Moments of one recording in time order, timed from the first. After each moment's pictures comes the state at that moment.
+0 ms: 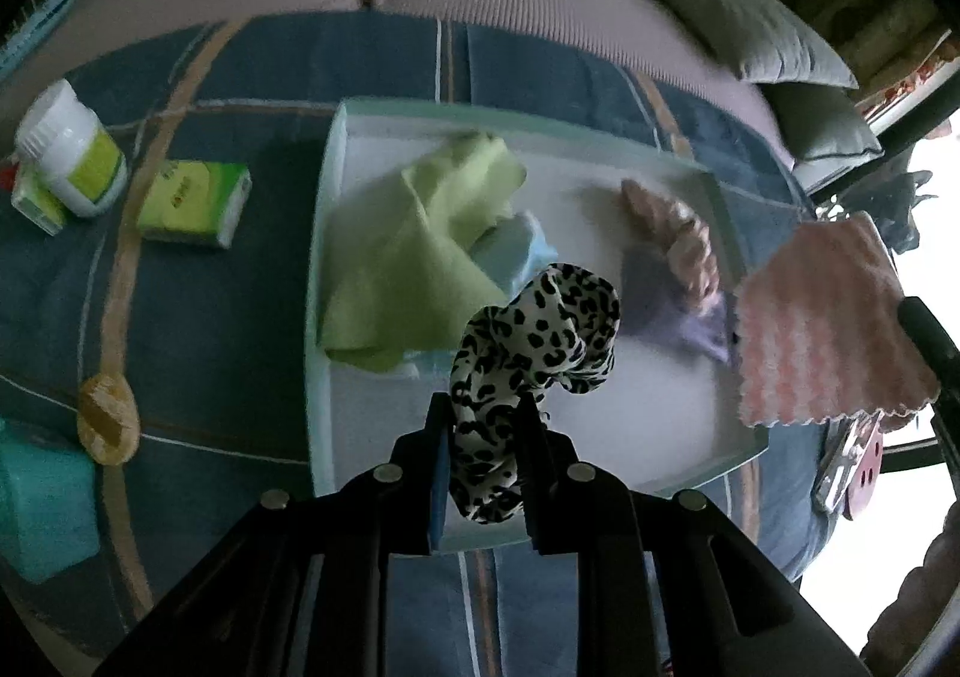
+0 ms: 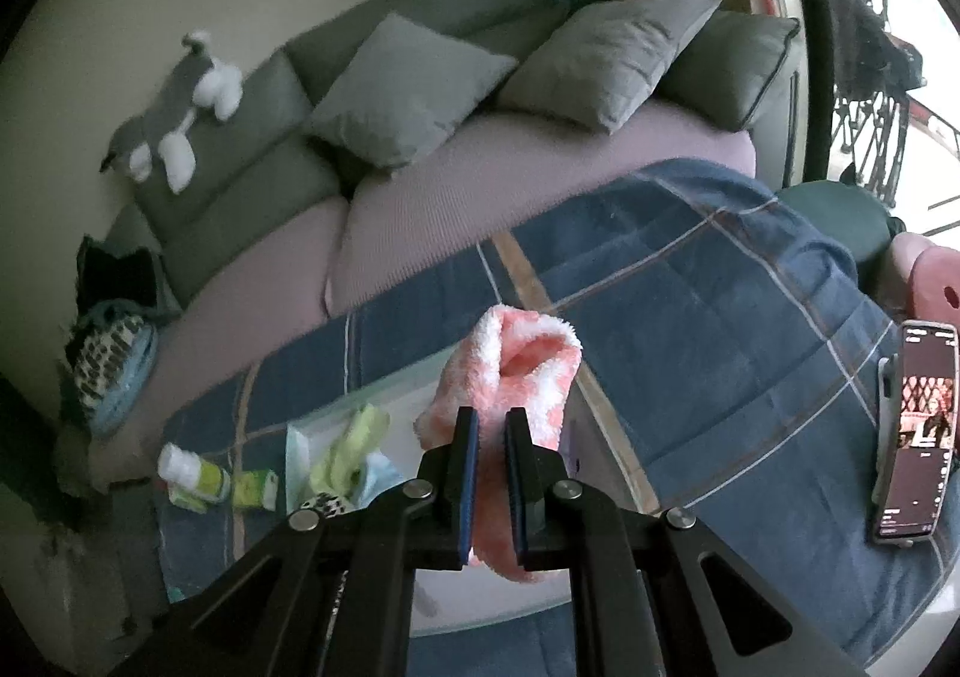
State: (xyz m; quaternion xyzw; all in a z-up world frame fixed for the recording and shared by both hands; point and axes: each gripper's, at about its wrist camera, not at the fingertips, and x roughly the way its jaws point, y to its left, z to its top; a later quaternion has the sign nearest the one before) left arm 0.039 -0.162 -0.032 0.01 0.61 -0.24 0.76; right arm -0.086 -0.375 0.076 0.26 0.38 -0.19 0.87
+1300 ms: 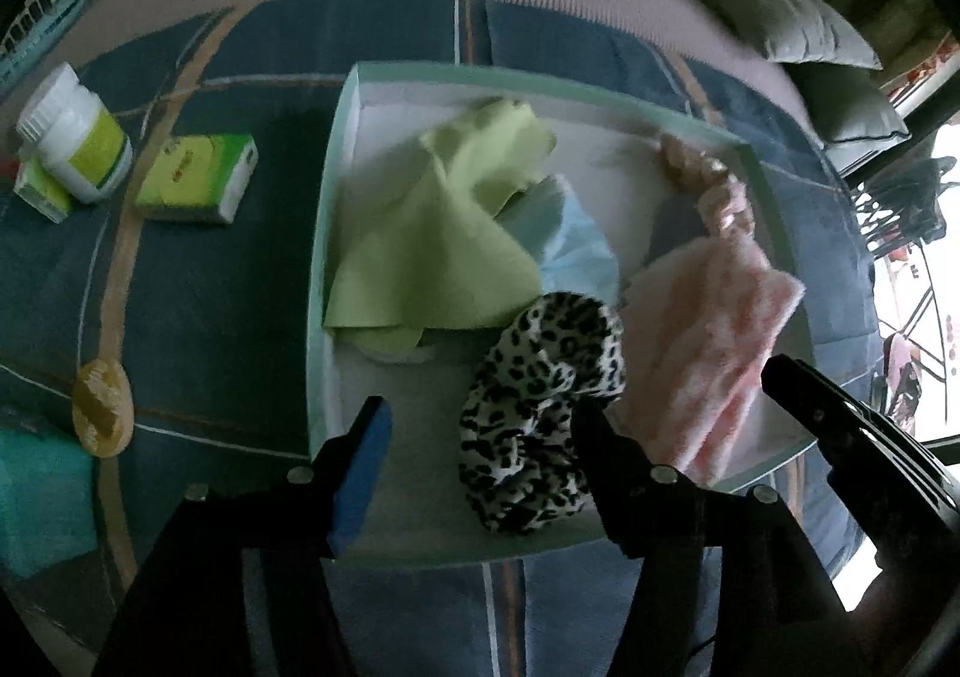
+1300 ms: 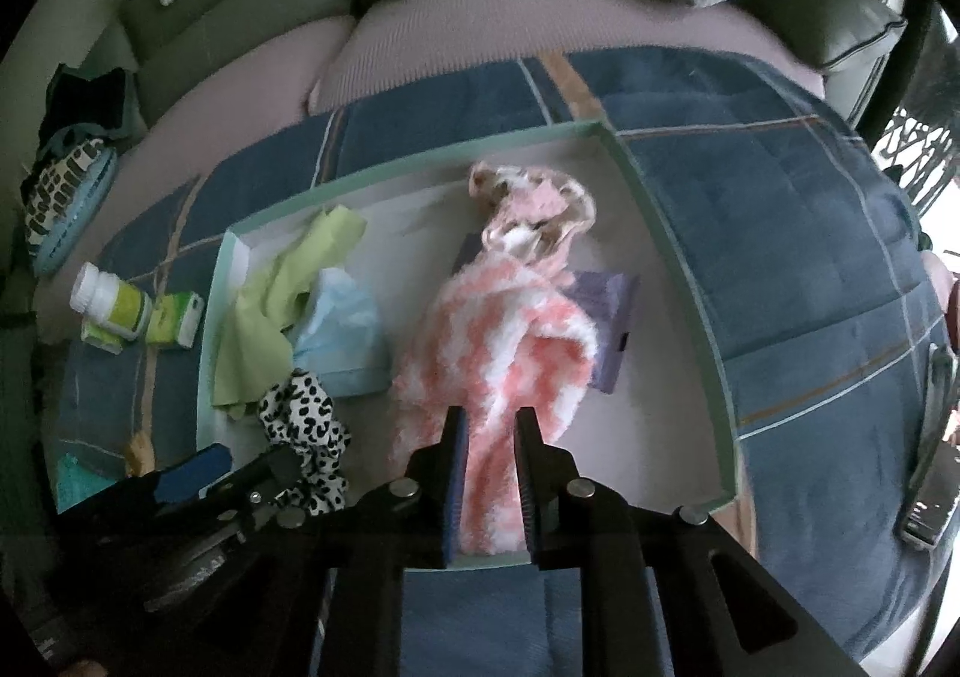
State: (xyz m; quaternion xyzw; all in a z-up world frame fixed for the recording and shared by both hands) left arm 0.028 -0.178 -0.048 0.03 0.60 -0.21 0.77; right arm -0.050 -0.331 -0.002 0.18 0.52 -0.16 0.82
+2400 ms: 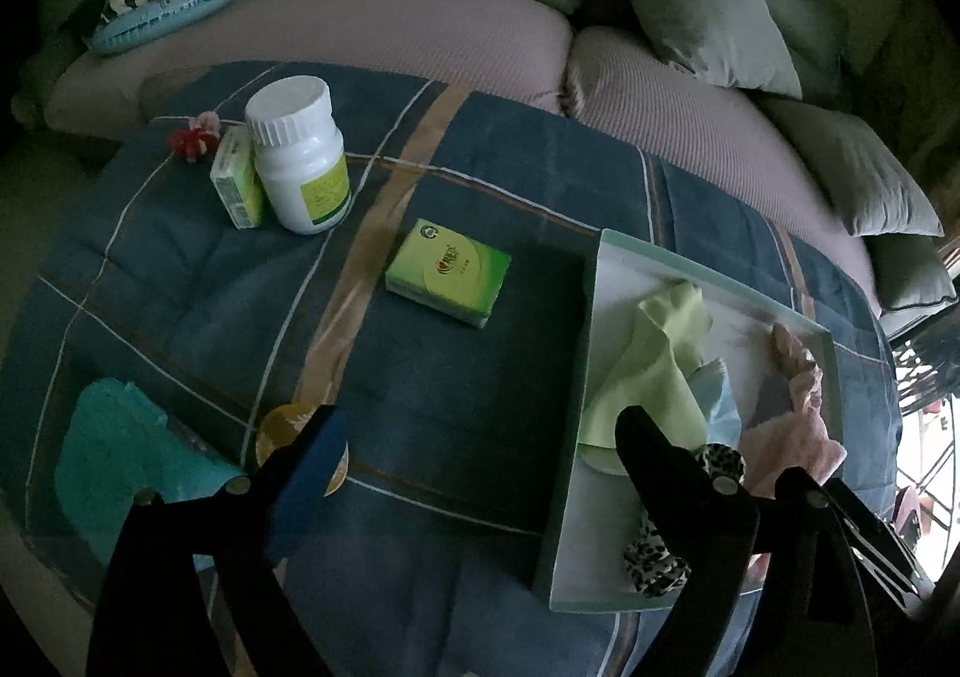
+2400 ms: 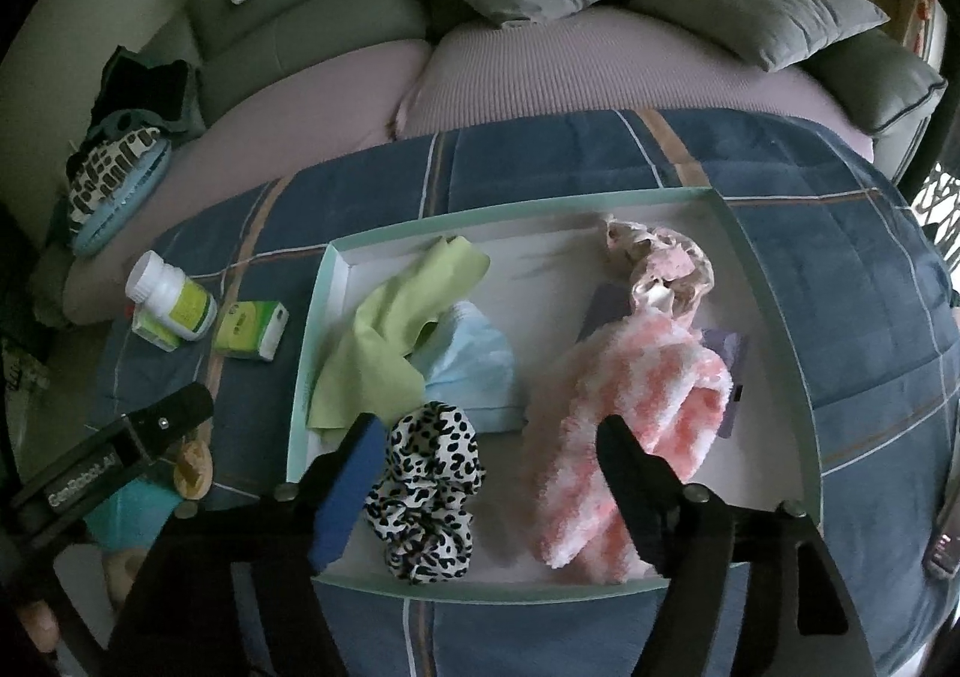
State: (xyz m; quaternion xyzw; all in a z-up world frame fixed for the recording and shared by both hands) left arm 0.059 -0.065 -0.010 -0.06 0.53 -0.09 0.84; right arm -0.018 -0.276 0.007 0.16 0.49 -0.11 0.85
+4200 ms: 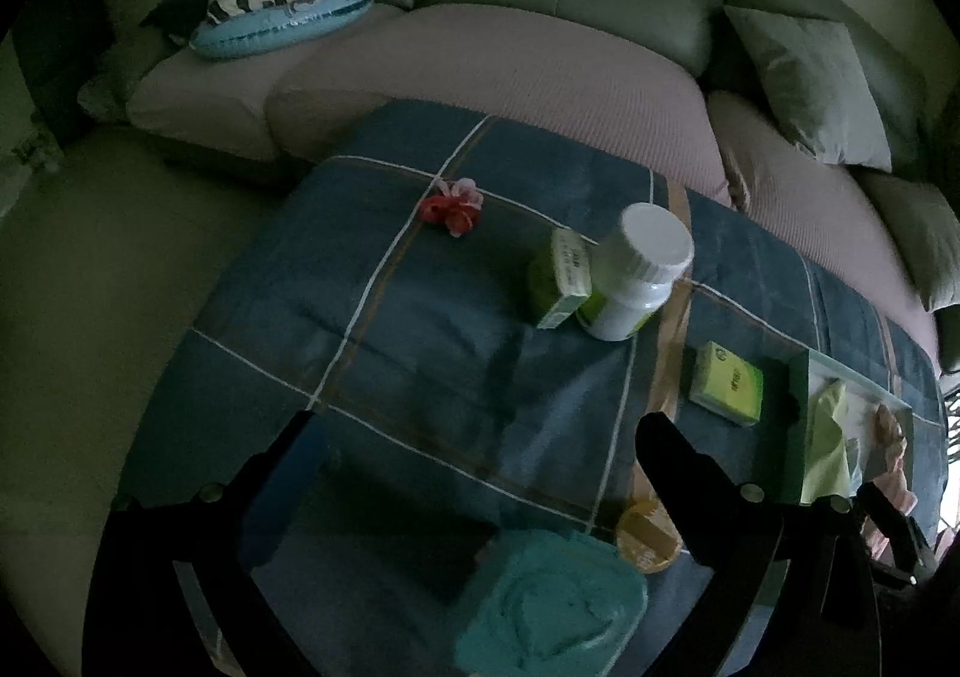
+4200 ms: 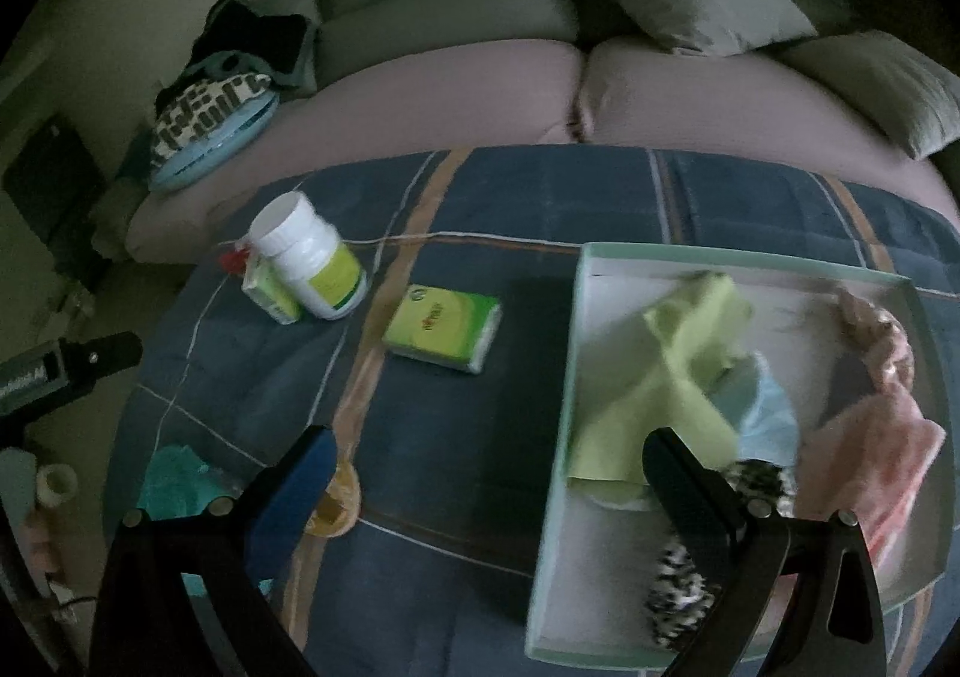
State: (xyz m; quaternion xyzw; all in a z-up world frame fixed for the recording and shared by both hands) left arm 0.106 0.118 0.022 -0.05 0.51 0.00 0.86; right arm 0.046 -0.140 -0.004 0.10 0.47 0.01 0.88
